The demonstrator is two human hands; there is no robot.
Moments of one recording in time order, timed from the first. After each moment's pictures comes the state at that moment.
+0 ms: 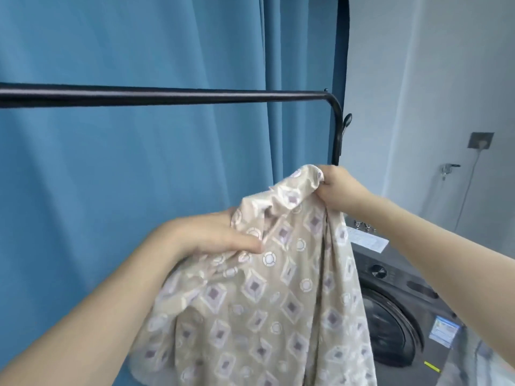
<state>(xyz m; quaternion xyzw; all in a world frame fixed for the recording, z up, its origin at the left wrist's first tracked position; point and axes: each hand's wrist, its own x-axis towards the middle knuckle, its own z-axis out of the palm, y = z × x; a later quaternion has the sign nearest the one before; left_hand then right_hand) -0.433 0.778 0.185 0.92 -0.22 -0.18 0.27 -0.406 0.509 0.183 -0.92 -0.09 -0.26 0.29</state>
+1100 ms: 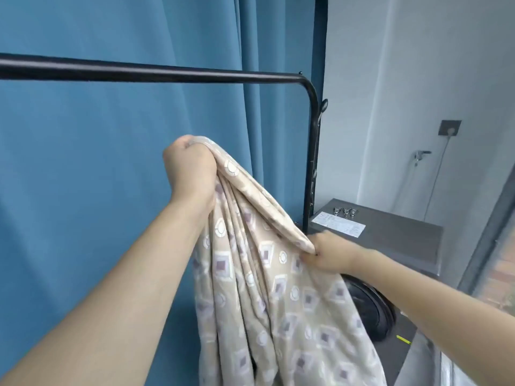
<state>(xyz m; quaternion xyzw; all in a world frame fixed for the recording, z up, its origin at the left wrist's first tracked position) -0.409 0.710 0.207 0.62 -0.05 0.29 0.72 -0.444 0.479 0.074 -0.99 -0.07 -0.01 0.12</state>
